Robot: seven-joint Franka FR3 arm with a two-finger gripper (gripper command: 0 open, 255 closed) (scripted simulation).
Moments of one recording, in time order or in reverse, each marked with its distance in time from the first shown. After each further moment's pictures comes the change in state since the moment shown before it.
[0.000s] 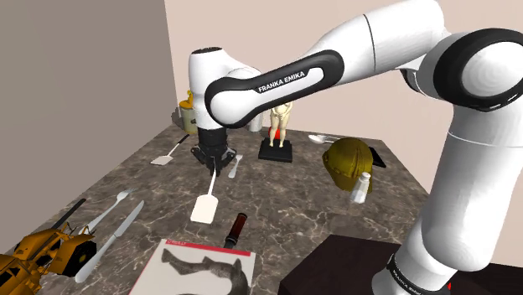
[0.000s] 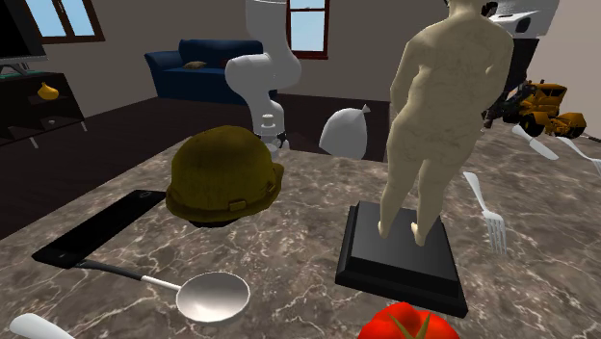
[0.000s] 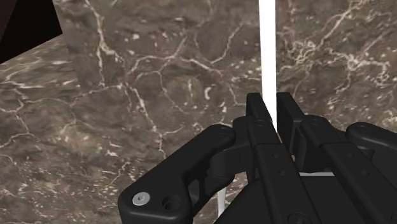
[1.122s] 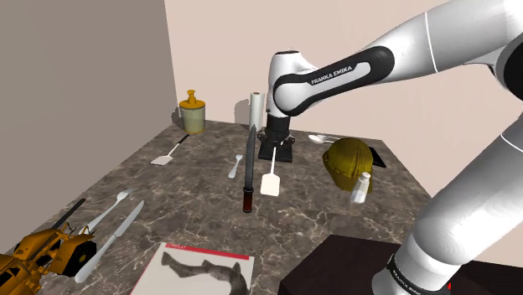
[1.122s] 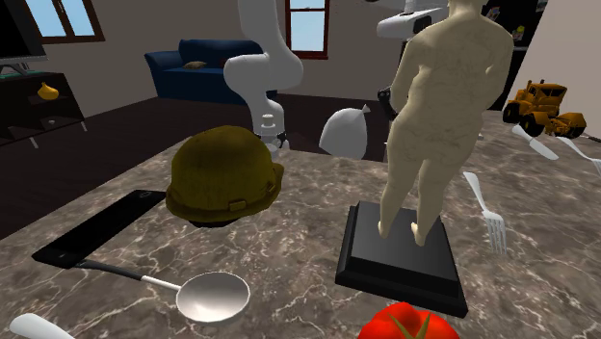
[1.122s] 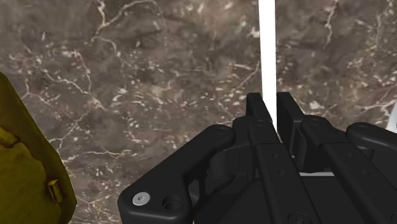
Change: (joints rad) arm -0.198 -0.358 -0.205 -0.415 0.151 0.112 -0.463
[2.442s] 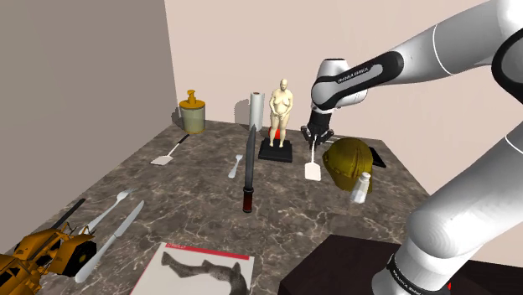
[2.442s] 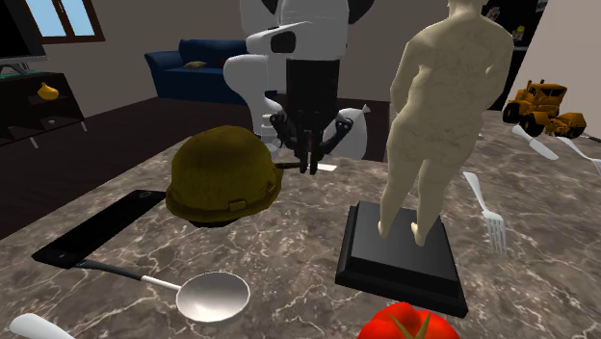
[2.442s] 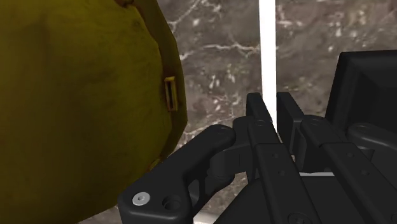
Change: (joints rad) arm -0.168 -0.036 -0.257 -0.097 -0.031 0.075 -0.402
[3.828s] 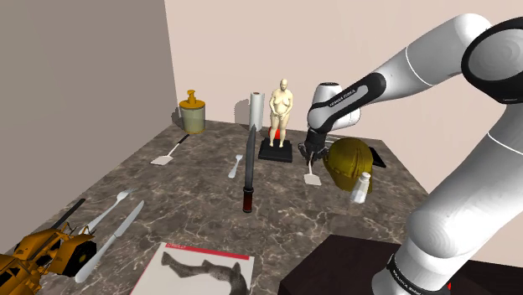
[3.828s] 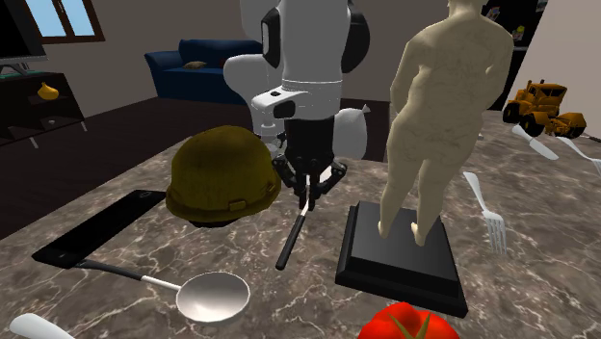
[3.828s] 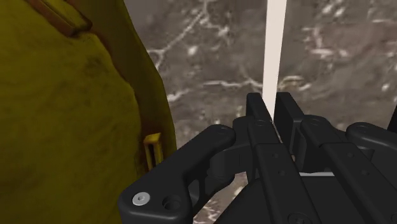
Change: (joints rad) arm -0.003 0.115 -0.001 -0.101 -0.010 0.215 0.010
